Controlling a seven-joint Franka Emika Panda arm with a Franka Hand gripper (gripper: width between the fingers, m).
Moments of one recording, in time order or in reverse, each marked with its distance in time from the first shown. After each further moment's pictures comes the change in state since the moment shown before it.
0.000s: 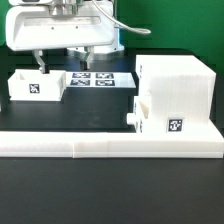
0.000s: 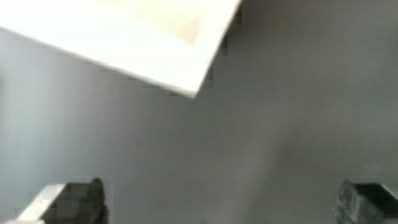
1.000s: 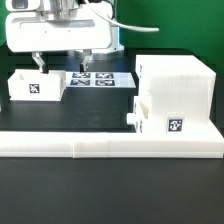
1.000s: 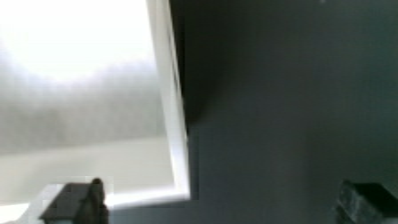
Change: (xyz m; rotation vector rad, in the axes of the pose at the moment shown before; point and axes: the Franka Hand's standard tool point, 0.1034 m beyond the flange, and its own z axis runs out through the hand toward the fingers) arm -0.037 -0.004 0.012 0.022 -0.043 0.342
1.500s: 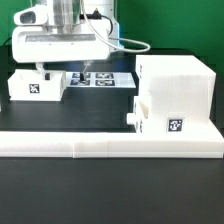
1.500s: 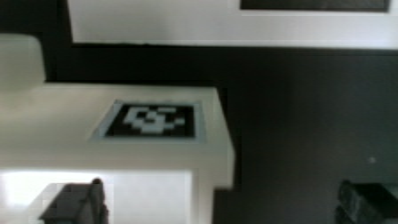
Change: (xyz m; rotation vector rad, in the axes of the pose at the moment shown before) arm -0.035 0.006 0.032 -0.024 -0.001 -0.144
